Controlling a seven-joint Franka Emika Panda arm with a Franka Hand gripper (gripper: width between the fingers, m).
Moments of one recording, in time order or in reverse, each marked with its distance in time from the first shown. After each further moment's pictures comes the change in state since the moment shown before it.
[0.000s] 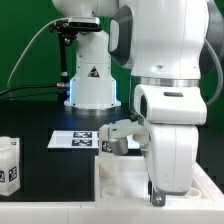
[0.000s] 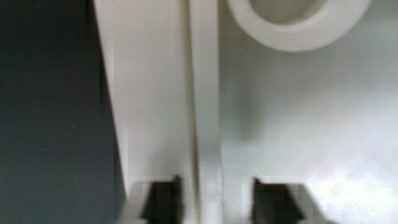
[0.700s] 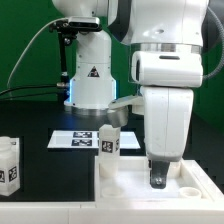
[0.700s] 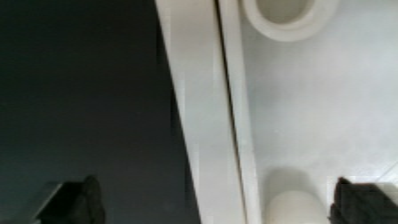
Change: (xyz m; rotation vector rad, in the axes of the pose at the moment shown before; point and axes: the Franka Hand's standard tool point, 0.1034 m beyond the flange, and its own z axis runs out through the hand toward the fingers) arm -0.004 0.013 -0.036 -0.034 -0.003 0.131
